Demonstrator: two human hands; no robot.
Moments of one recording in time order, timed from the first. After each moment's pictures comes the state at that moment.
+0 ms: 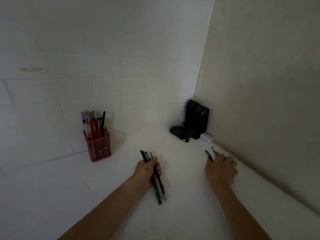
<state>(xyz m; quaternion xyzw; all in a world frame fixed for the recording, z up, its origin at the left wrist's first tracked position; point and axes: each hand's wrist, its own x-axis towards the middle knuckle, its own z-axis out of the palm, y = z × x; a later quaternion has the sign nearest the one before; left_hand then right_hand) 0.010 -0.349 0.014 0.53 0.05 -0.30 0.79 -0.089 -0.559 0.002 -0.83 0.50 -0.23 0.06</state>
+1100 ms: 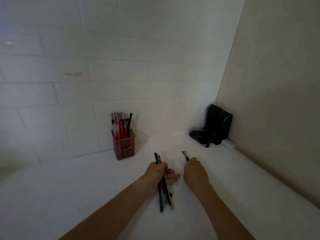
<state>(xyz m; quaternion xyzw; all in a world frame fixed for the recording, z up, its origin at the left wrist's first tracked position) 0.016 -0.305 0.024 0.55 0.06 -0.34 0.76 -0.020 -0.438 -0.001 -0.95 0.29 -0.10 0.04</state>
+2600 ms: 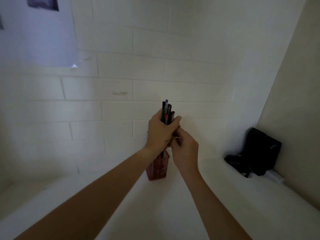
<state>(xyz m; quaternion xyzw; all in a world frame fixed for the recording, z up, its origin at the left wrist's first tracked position) 0.117 -0.226 0.167 0.64 -0.21 0.18 0.72 0.069 -0.307 0.126 -0.79 -0.03 -0.40 0.46</state>
